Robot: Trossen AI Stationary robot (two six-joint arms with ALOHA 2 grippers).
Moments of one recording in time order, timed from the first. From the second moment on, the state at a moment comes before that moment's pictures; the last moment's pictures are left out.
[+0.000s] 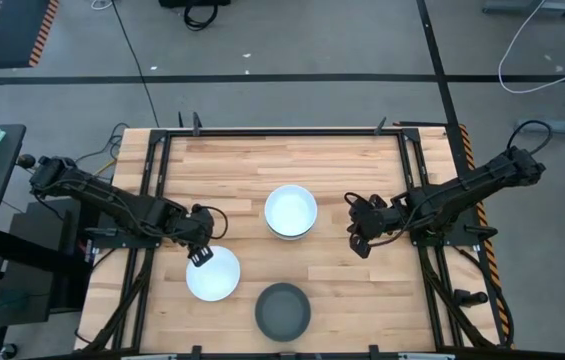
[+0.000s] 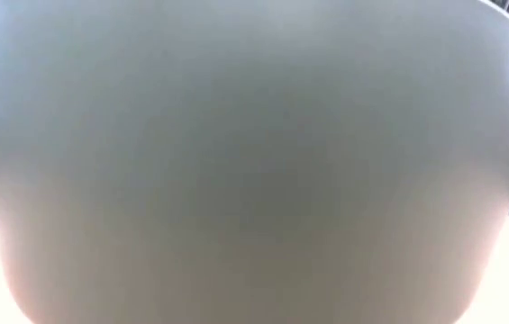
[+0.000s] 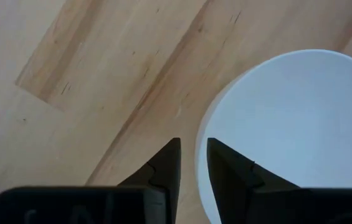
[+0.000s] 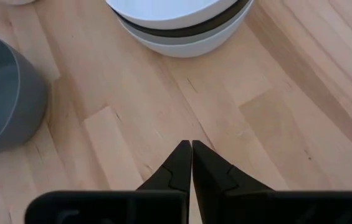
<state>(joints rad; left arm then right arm) -0.32 1.13 0.73 -0.86 -0.09 -0.92 0.32 1.12 0.80 -0.74 0.26 0.81</state>
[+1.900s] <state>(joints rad) -0.29 1.28 0.63 -0.75 0.10 -0.98 0.32 1.12 0.80 -0.73 0.27 0.81</state>
